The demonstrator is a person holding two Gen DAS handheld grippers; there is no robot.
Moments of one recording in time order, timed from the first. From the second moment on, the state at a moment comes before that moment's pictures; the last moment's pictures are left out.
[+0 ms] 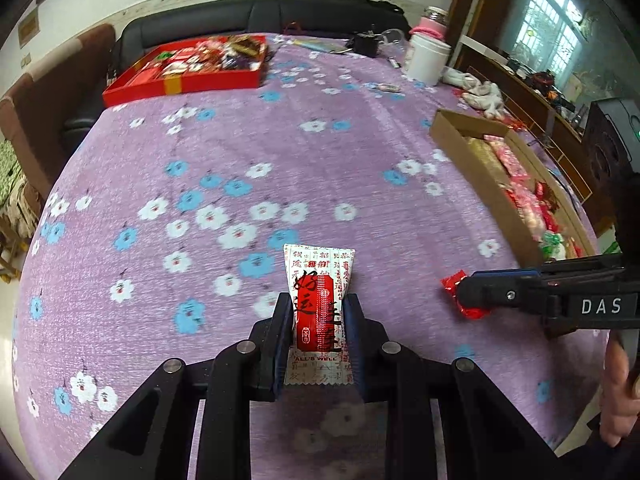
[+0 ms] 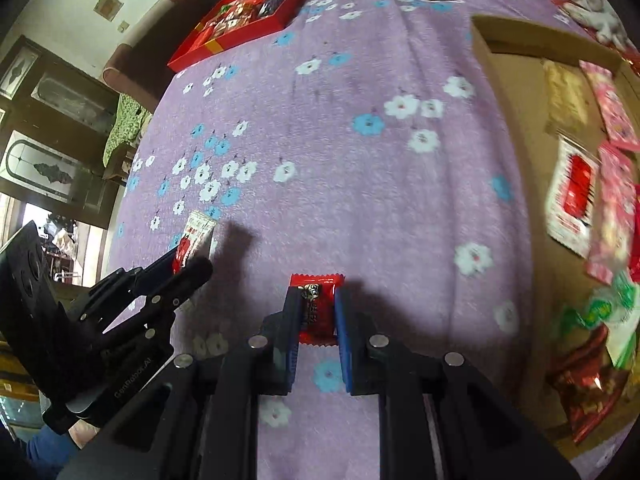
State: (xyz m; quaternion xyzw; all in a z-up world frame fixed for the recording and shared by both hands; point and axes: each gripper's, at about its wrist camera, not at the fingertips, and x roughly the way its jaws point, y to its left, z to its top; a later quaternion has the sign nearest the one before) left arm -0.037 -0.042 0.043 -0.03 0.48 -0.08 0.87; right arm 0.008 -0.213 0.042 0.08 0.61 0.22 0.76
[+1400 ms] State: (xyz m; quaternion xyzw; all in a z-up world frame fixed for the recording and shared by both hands) left arm -0.017 -0.268 0.080 0.08 0.45 -0.23 0.86; right arm -0.023 -0.450 0.074 0.22 0.55 0.09 0.80
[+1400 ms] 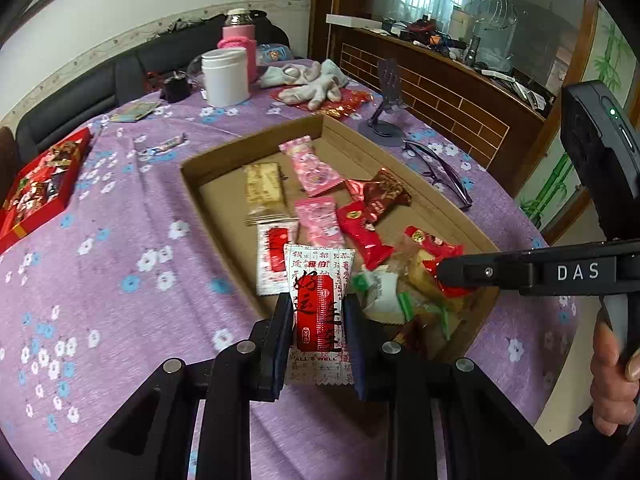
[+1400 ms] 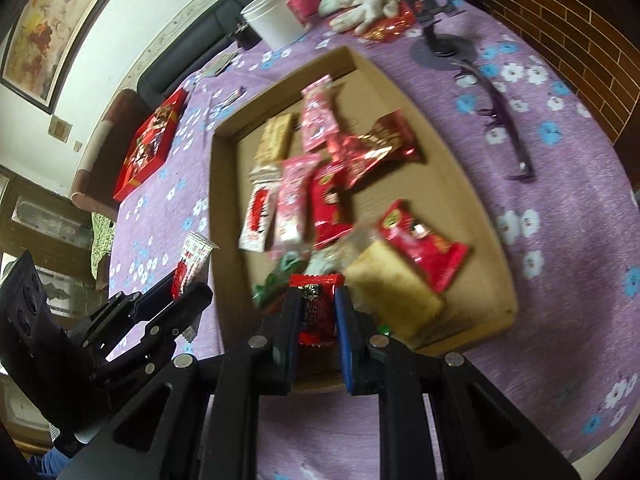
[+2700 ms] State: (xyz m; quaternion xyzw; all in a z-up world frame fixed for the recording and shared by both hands) left arm 0.019 -0.310 0.040 0.13 0.48 -0.23 0.84; right arm 0.061 -0.452 0.034 0.12 0.56 0.06 0.82
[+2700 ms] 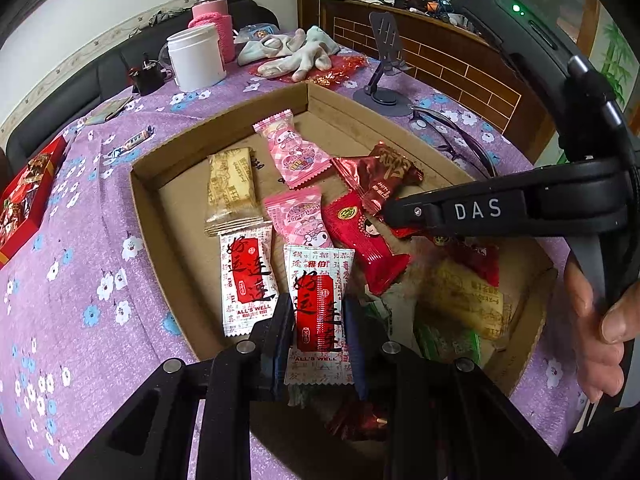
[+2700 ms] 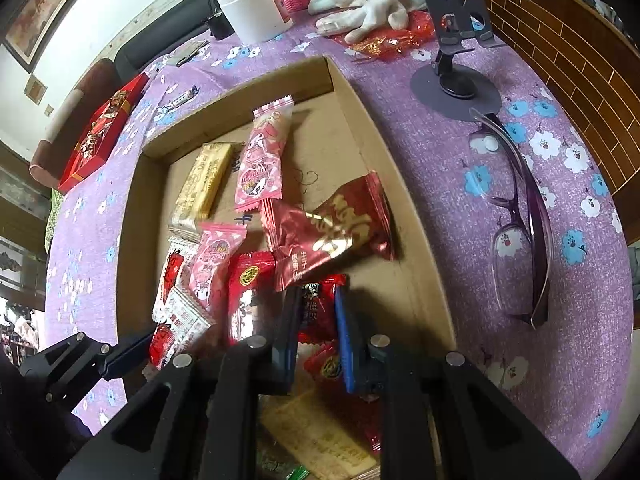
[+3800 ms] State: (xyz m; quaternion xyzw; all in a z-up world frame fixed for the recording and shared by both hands) left arm 0.013 -0.315 0.042 0.15 0.46 -0.23 0.85; right arm 0.052 -0.455 0.039 0.12 0.56 0.05 0.82
